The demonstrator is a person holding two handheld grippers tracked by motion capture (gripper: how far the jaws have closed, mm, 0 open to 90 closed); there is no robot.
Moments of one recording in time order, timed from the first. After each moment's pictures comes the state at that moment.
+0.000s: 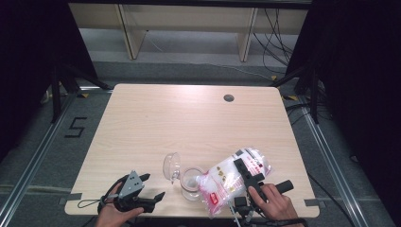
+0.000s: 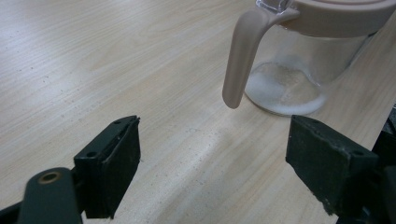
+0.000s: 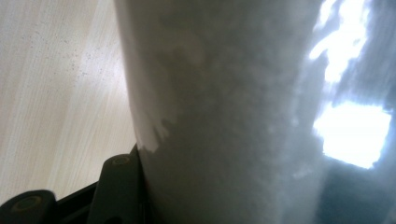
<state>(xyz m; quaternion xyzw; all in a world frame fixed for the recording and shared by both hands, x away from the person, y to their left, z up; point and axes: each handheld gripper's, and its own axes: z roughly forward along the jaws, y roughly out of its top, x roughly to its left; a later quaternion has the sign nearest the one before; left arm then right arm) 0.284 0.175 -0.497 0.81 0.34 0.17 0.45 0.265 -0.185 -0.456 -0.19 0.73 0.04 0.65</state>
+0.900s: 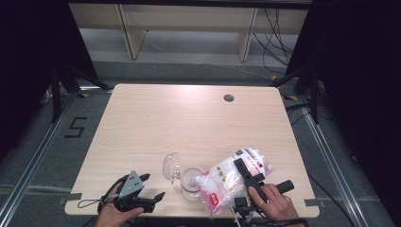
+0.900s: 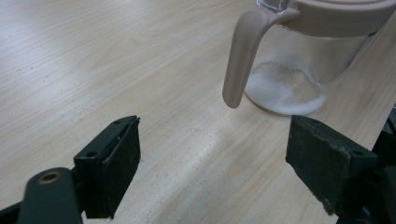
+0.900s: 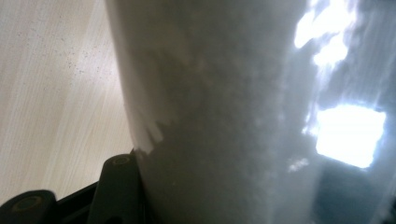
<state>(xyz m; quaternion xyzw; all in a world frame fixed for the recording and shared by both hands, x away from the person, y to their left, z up) 0.284 0.176 -0.497 0.81 0.34 0.17 0.46 0.263 -0.184 -0.452 -0.20 0.72 0.03 0.66</state>
